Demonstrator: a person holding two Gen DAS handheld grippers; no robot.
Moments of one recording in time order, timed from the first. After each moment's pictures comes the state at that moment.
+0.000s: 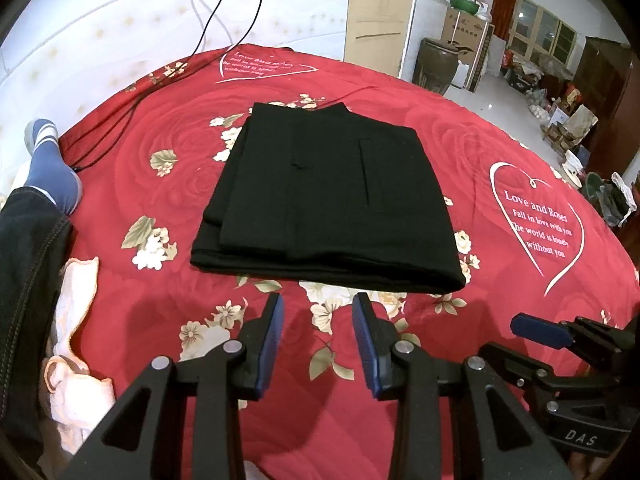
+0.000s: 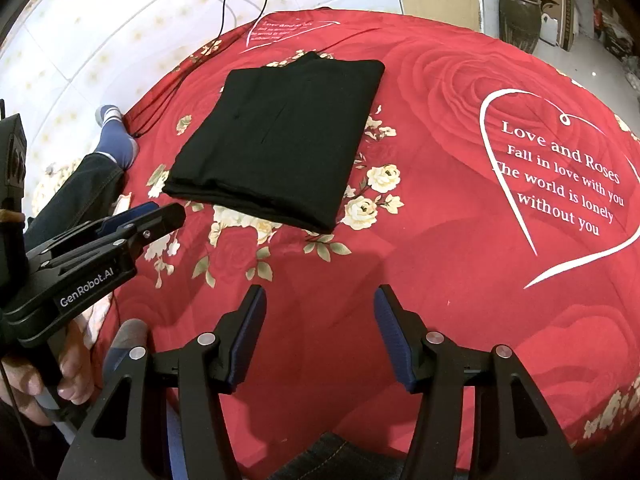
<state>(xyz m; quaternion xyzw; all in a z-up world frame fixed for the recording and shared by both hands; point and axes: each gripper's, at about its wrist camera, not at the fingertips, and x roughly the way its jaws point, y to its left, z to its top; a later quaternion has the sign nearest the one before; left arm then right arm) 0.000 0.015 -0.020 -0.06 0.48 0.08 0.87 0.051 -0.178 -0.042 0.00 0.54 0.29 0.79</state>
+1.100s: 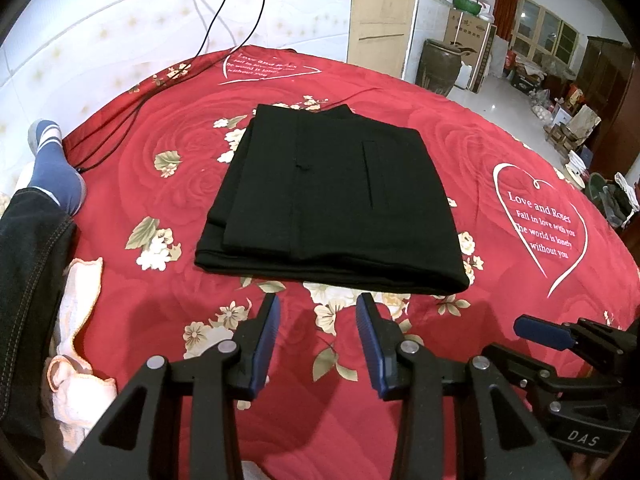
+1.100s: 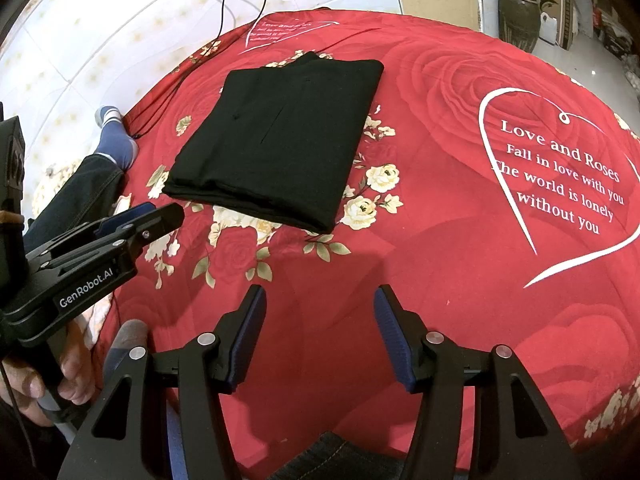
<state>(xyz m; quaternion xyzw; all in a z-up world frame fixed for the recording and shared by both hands) 0.000 0.015 -0.018 -0.06 0.47 0.08 0.87 0.051 -0.179 -0.042 0.00 0.54 0.29 0.79</state>
